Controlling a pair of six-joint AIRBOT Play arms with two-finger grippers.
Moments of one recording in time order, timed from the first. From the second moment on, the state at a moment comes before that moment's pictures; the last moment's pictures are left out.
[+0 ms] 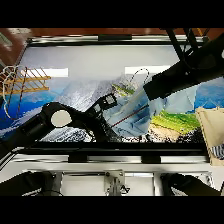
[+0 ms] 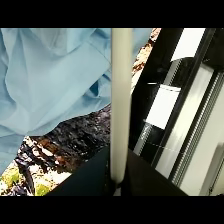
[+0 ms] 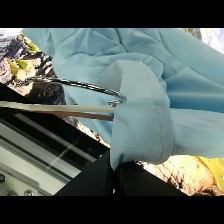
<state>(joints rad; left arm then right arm) -0.76 -1.17 1.11 1.14 -0.98 -1.04 0.51 -1.25 1.98 -1.54 1.84 1.53</state>
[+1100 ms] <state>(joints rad) -0.63 -1.16 1.12 1.14 -1.06 -0.97 -0.07 -1.41 1.98 -1.52 1.74 0.76</state>
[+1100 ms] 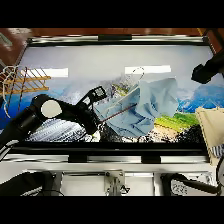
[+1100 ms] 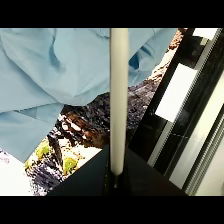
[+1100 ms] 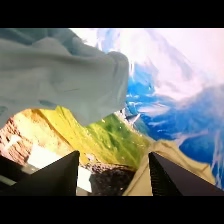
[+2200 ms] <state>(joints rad) -0.58 -1.16 1.12 1.15 -1.08 -0.93 -0.01 -1.69 1.98 -1.26 1.64 0.12</state>
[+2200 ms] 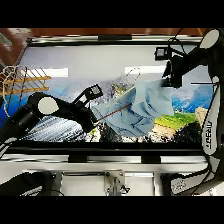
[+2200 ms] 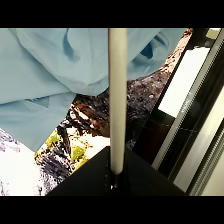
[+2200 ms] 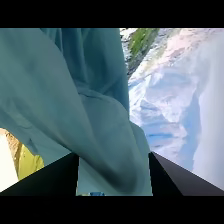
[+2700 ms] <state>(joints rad) -0.52 -1.16 1.13 1.22 -1.03 -0.93 0.02 -1.72 1.92 -1.22 1.73 0.15</state>
